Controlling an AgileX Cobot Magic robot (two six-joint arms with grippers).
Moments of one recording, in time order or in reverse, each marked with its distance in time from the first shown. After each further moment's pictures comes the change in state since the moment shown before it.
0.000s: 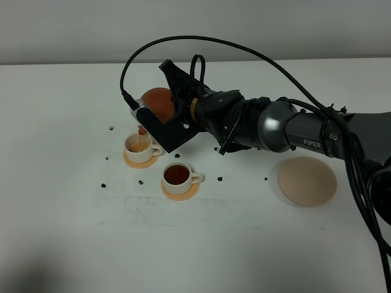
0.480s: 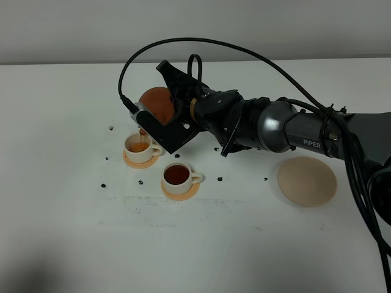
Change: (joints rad) left arm 0.000 0.000 0.000 0.000 0.000 0.000; right arm 0.000 0.000 0.000 -0.062 0.000 0.000
